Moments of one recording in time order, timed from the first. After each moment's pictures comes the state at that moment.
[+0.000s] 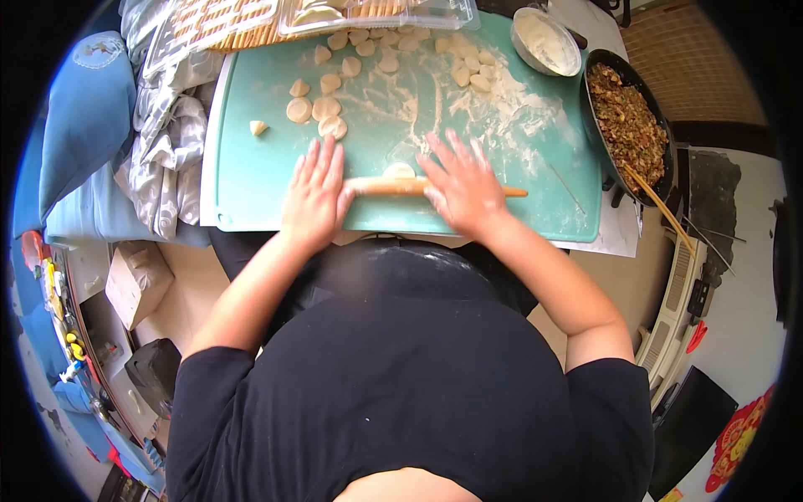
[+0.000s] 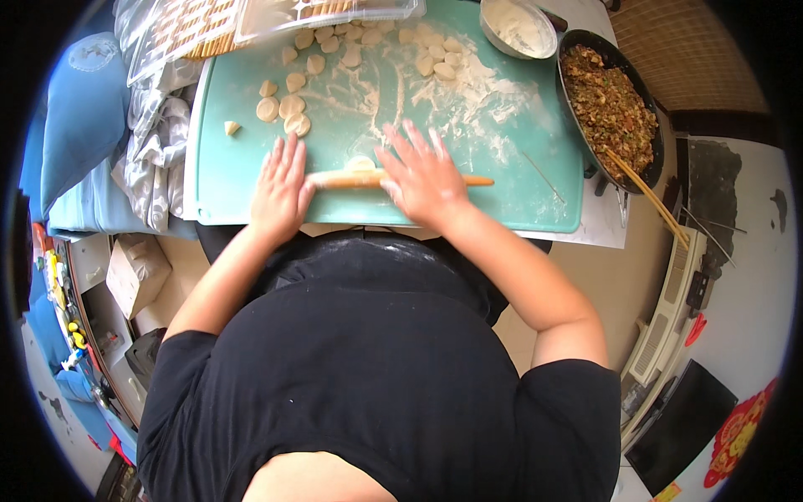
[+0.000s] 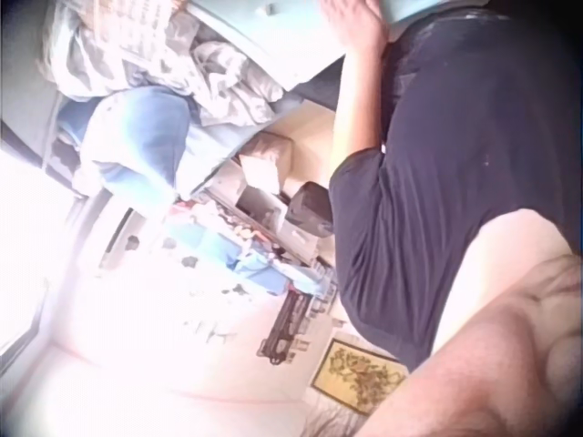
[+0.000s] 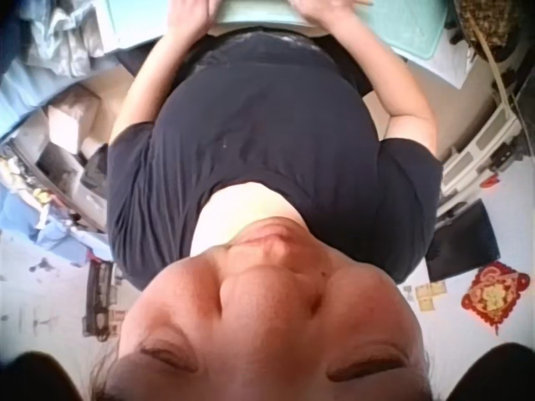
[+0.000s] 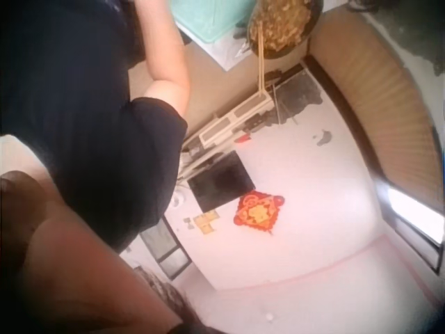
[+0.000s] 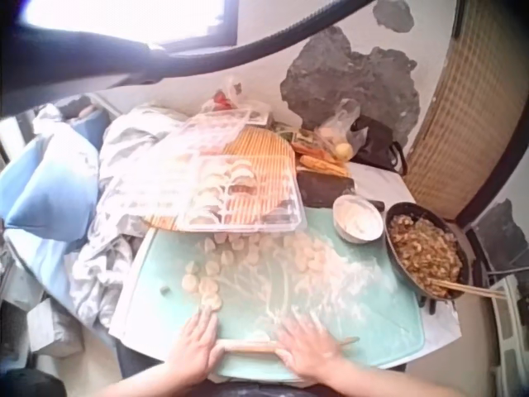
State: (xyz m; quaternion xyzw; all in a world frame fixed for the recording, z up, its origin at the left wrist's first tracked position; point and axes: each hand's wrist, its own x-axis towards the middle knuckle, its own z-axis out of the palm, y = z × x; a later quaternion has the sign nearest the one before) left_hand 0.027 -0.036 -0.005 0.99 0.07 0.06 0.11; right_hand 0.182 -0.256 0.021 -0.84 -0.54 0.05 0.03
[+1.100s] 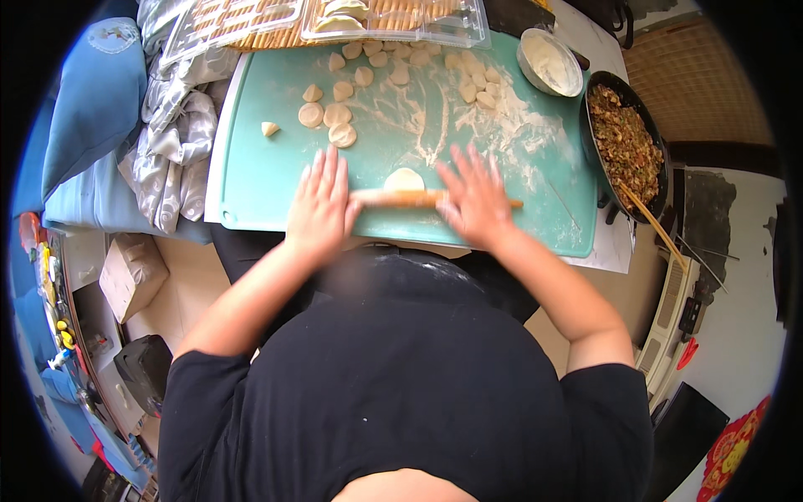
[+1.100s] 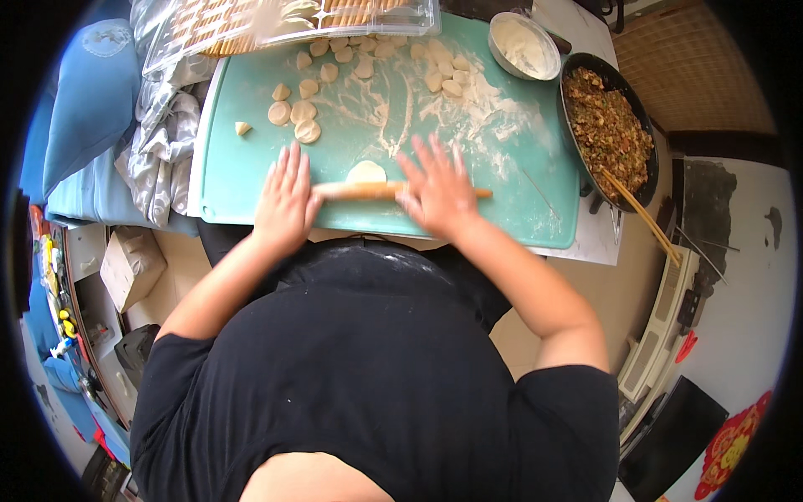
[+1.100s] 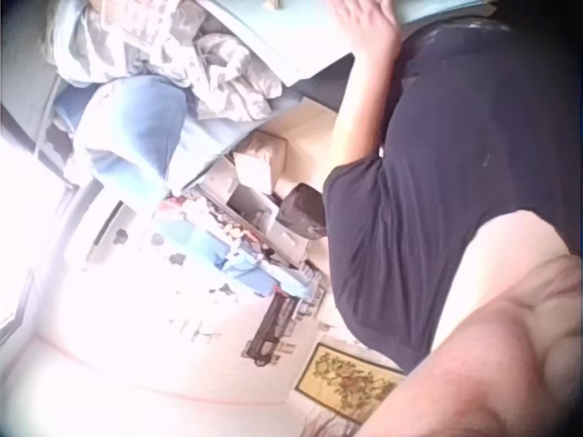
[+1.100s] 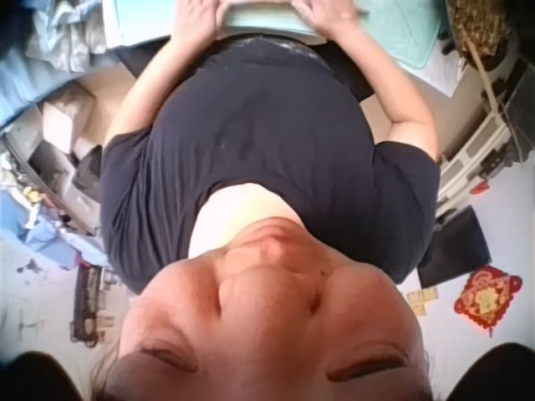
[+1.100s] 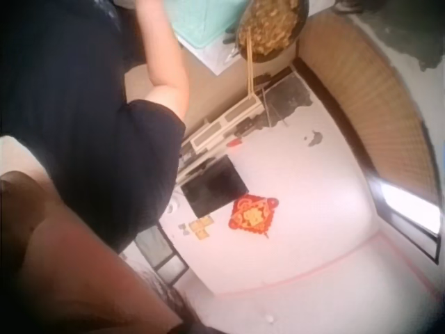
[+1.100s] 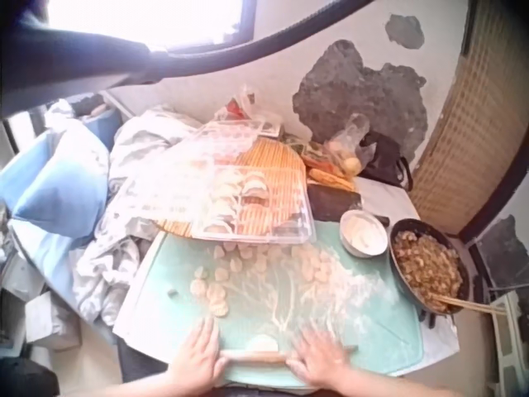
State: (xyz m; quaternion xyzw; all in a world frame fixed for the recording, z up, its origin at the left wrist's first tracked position) left_hand 0.019 -0.040 -0.005 0.99 0.06 0.05 0.11; right_hand 0.192 -0.265 0.020 -0.86 -0.51 0.06 0.00
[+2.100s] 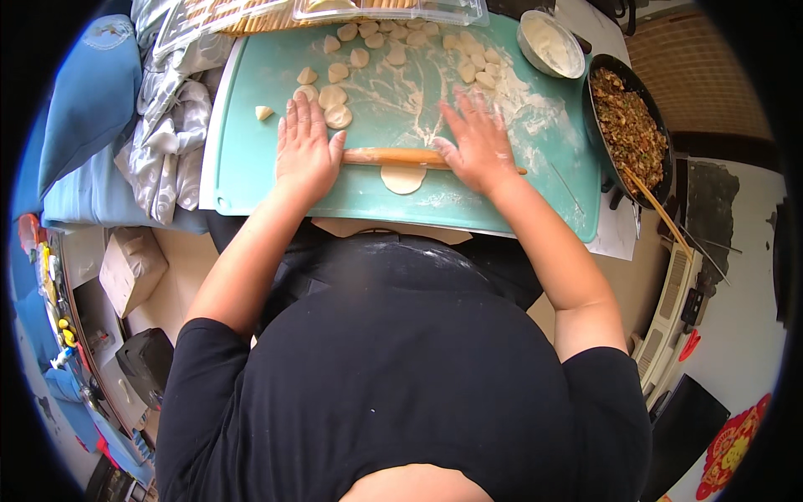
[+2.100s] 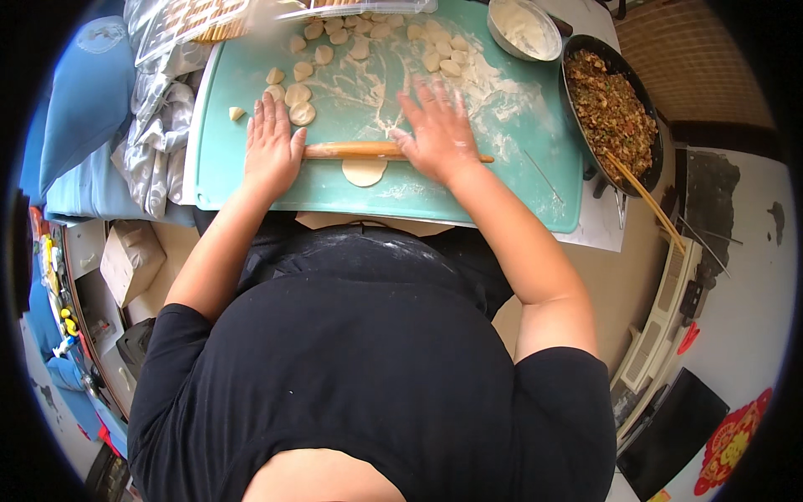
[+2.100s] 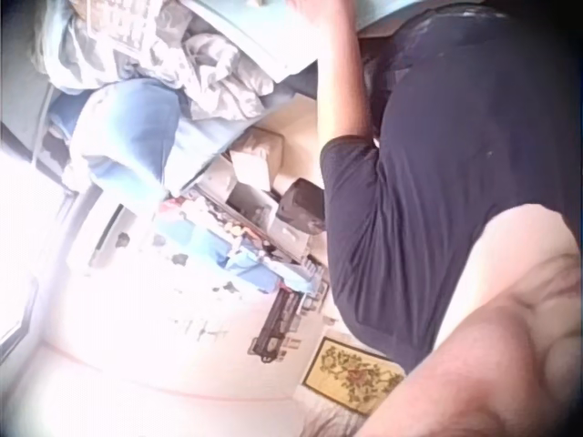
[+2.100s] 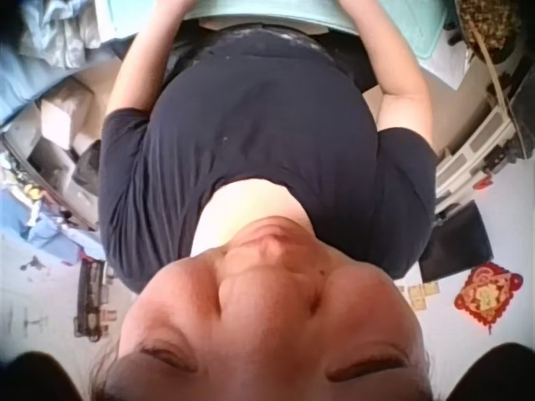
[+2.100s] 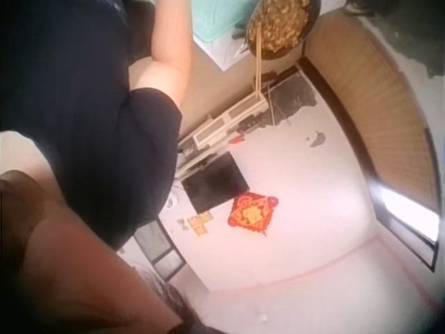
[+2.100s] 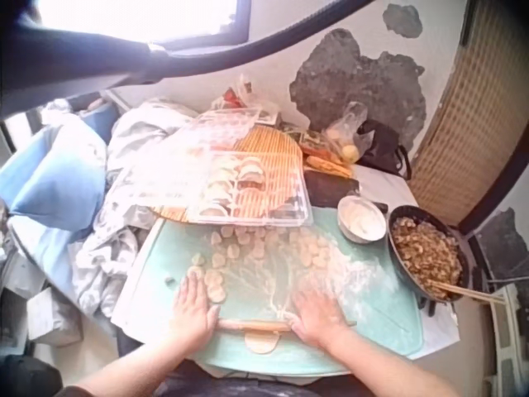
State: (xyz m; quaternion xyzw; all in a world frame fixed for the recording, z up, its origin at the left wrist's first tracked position) left_hand 0.054 -0.017 -0.012 0.98 0.18 0.08 0.06; right_hand 0.223 -0.239 0.016 -0.87 -0.49 0.00 0.06
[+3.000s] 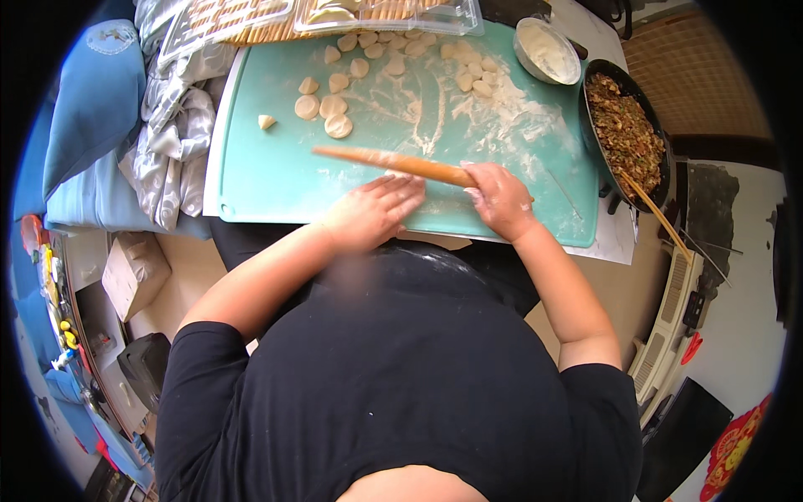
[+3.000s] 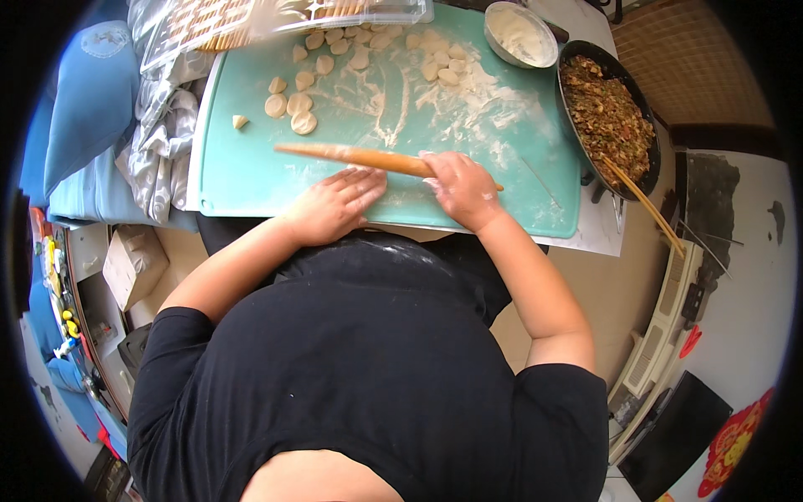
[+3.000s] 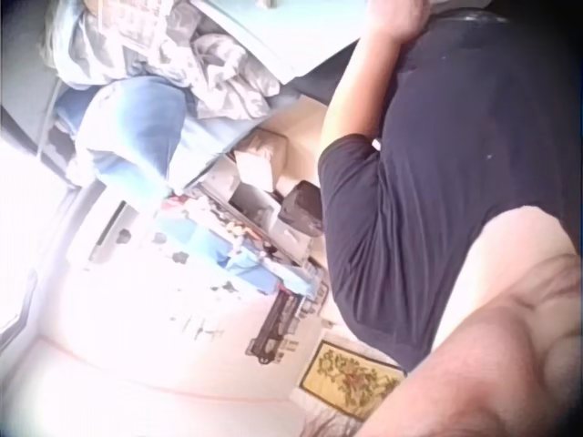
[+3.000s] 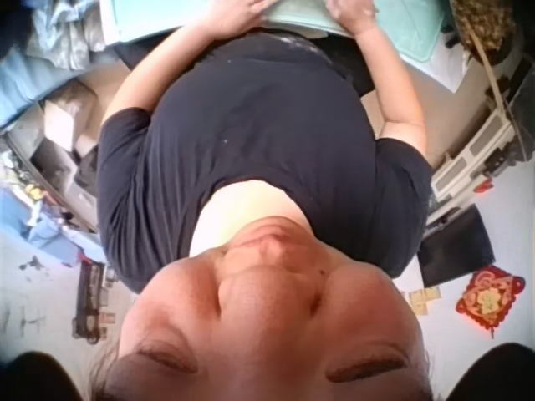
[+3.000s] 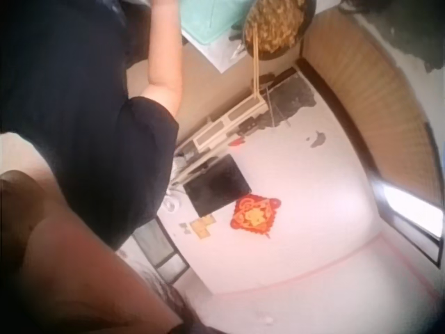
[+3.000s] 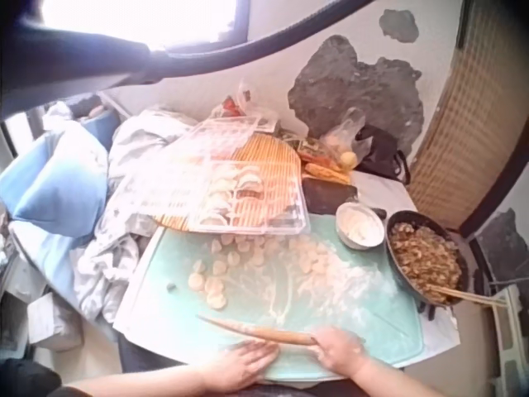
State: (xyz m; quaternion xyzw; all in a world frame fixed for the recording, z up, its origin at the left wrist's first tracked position) left_hand 0.052 -0.079 0.012 0.96 -0.20 0.05 0.21; right_hand 0.210 -0.302 0.014 -0.80 -0.55 -0.01 0.24
